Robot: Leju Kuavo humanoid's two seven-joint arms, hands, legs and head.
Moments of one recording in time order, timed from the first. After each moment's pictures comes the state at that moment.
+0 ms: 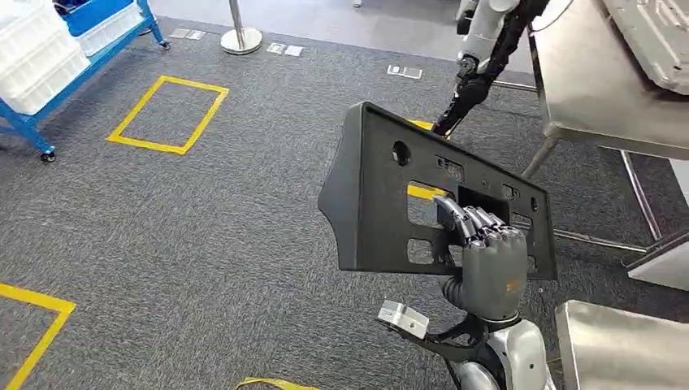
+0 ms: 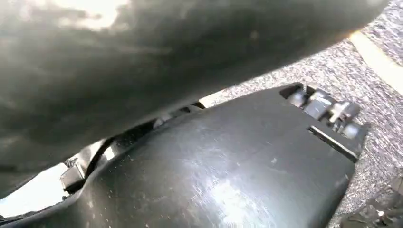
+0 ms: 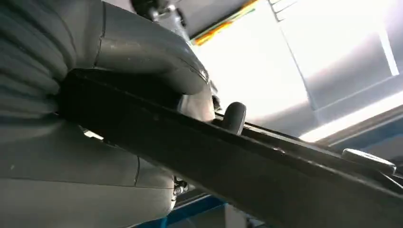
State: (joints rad) left arm -0.03 -0.34 0.56 -0.24 -1.55 0.27 0.09; right arm 0.07 -0.06 0.35 -1.98 1.27 -0.49 0.05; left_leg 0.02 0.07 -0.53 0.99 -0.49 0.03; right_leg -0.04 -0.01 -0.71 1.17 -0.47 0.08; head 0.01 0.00
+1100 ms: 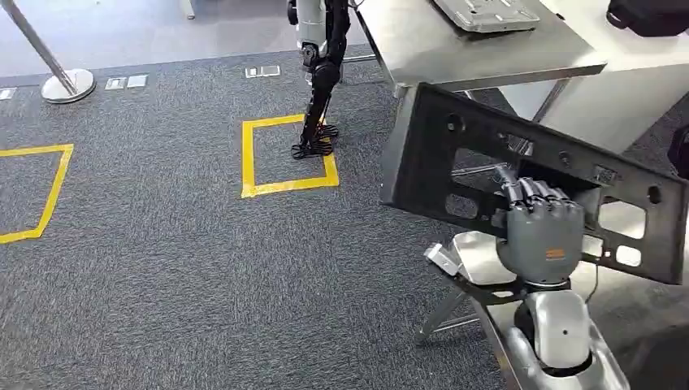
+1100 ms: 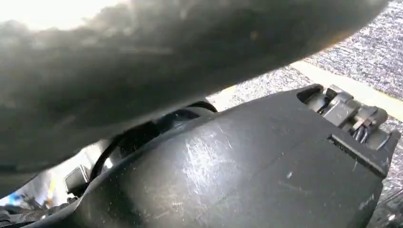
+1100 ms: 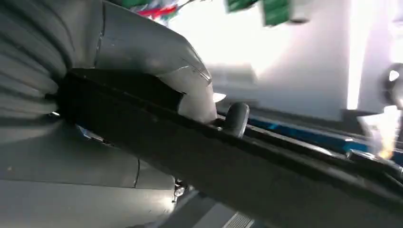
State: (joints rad) left arm -0.03 -0.33 0.57 -0.23 -1.54 0.29 0.13; right arm -0.01 -0.32 0.22 -1.90 1.55 -0.45 0.35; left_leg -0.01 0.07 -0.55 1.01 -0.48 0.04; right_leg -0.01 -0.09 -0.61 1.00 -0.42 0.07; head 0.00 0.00
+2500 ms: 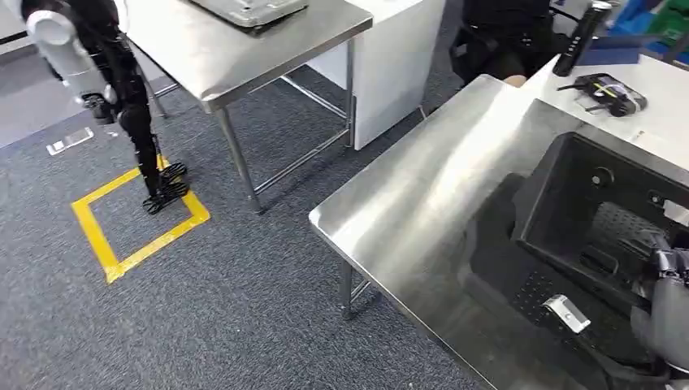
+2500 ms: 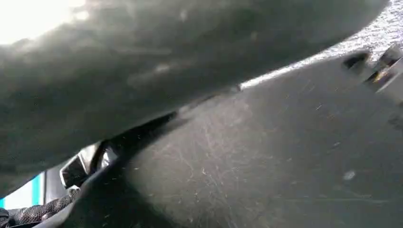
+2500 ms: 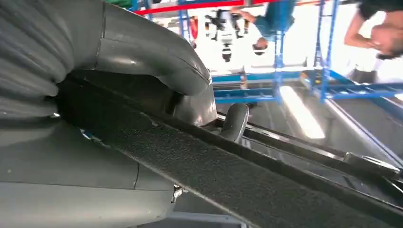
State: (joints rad) left arm -0.02 -0.31 0.61 -0.22 -1.54 0.28 0.08; right arm 0.38 -0.16 -0.39 -2.12 1.41 -0.39 0.05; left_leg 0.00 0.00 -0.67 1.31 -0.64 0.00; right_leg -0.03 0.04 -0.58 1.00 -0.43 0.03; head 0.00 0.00
